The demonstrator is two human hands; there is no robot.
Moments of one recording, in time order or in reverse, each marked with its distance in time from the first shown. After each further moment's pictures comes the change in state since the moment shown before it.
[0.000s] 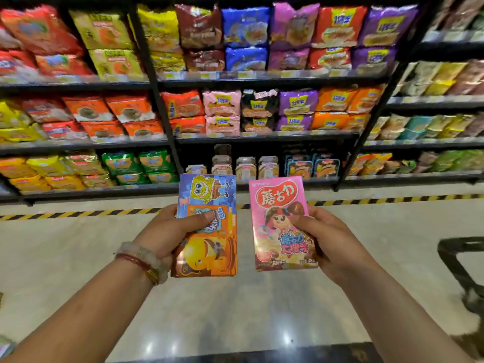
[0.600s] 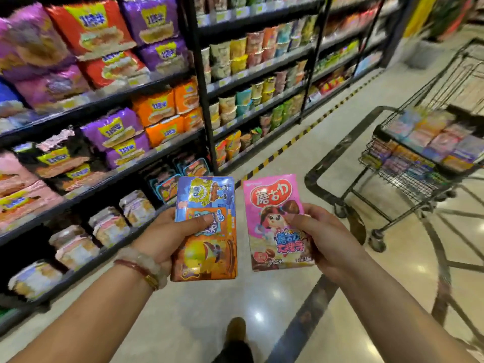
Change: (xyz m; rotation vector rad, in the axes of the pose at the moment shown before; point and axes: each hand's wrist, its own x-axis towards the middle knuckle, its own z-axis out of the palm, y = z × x) left_hand 0.164 0.020 0.324 0.295 -0.619 -0.142; right_hand 0.031 -0.061 -0.234 0.292 0.618 -0.125
